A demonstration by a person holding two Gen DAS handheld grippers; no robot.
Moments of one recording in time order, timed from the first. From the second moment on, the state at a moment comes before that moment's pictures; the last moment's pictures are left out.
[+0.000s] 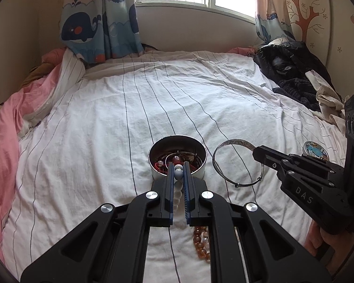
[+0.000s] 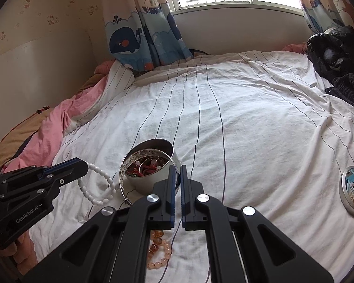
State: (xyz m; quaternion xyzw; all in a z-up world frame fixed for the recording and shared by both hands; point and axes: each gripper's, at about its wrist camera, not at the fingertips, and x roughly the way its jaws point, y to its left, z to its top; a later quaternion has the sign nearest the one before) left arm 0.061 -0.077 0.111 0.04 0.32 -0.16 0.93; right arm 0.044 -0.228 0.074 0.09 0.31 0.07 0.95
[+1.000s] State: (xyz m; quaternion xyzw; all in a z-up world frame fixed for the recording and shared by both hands) left arm 0.145 -0.092 0.064 0.03 0.37 -0.14 0.92; right arm 0.093 -0.214 0.070 0.05 0.31 0.06 0.95
